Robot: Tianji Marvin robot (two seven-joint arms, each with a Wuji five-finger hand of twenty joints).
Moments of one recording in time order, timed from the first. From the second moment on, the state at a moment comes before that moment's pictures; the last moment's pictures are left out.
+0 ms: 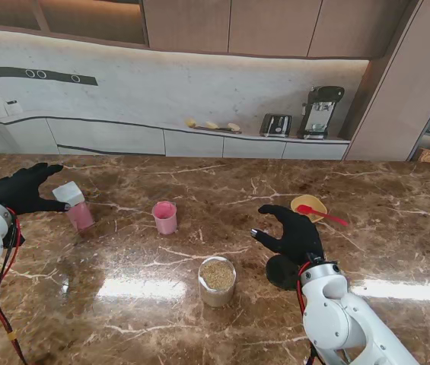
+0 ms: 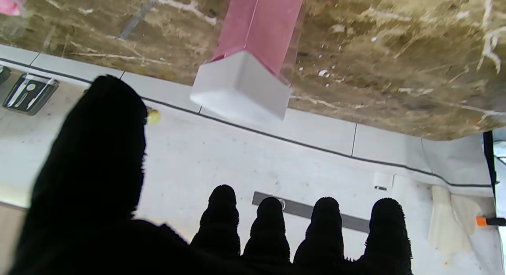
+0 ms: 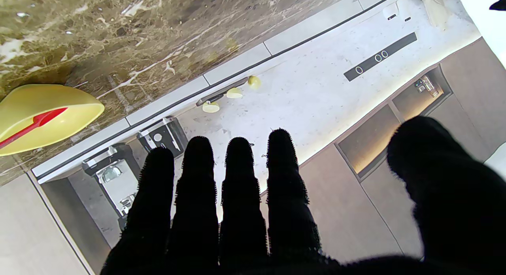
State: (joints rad) left arm 1.54 -1.03 -1.69 -1.62 0.86 0.03 -0.36; right arm -1.74 -1.15 1.25 -1.70 -0.67 0.03 -0.31; left_hand 0.63 -0.46 0.25 -0.06 0.18 -0.06 0.10 0.22 0.16 0.00 0.06 0.19 0.08 0.15 0.09 0.35 -0.05 0.29 0.30 0.49; right_hand 0.16 -0.43 0.80 -0.08 0.54 -0.03 0.30 0.56 0.60 0.01 0.18 0.29 0.56 0.04 0.19 0.29 0.23 0.03 0.65 0.36
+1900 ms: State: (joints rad) left arm 1.29 -0.99 -1.40 -1.33 1.03 0.03 -0.40; right arm -1.77 -1.15 1.28 -1.71 -0.67 0.04 -0.32; left_hand 0.63 -0.56 0.72 -0.08 0.29 -0.28 0.67 0.69 0.39 -0.01 0.42 0.56 0.62 0.18 0.68 1.05 0.31 0.30 1.17 0.71; right_hand 0.18 -0.44 0.84 -0.08 0.54 -0.03 0.30 0.56 0.62 0.01 0.19 0.31 0.56 0.04 0.21 0.30 0.22 0.07 0.65 0.39
